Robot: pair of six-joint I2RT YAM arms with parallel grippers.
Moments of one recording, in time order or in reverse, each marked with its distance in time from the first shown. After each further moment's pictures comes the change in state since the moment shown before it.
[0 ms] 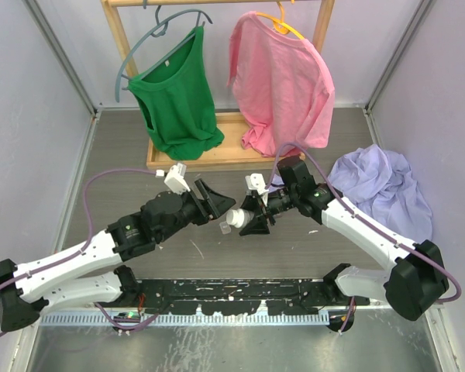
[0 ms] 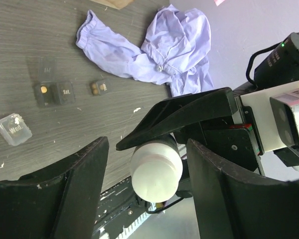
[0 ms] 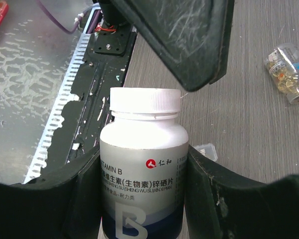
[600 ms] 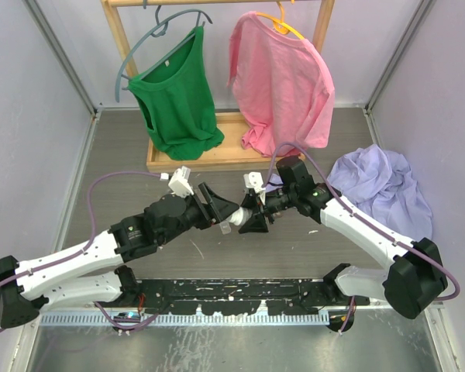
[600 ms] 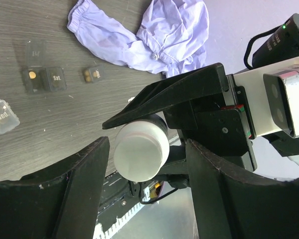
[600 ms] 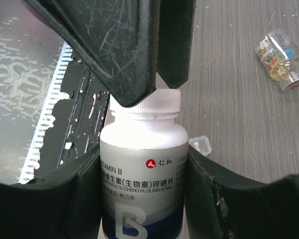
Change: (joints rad) left arm -0.039 0.018 0.000 -0.007 0.007 -0.052; right arm 0.000 0.015 0.000 0.011 0.053 0.021
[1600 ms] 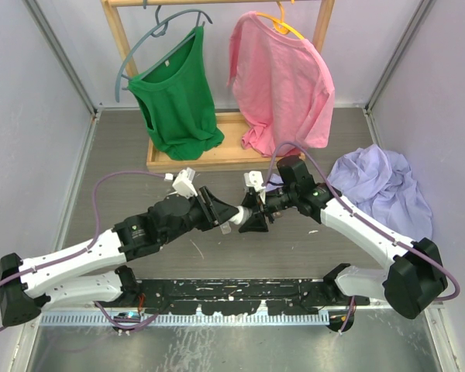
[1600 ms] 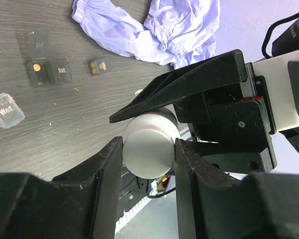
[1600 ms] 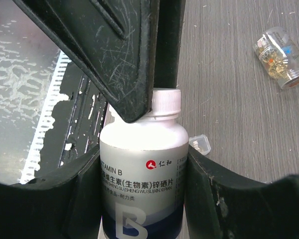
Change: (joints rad) left arm -0.002 0.029 -0.001 -0.011 0.034 0.011; right arm -0.001 0.000 0.000 0.011 0.006 0.020
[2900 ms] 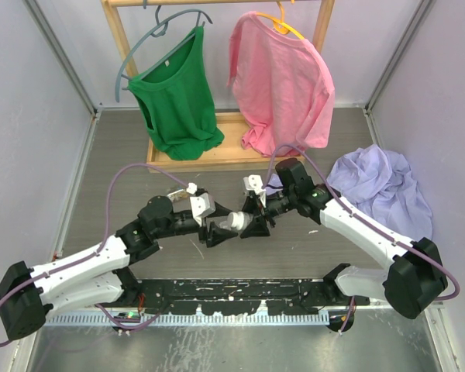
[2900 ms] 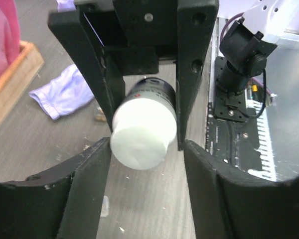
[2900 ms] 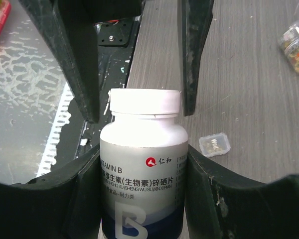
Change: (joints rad) left arm 0.176 -0.032 -0.255 0.503 0.706 1.125; right arm 0.000 0.000 -0.011 -0.071 -0.035 -0.014
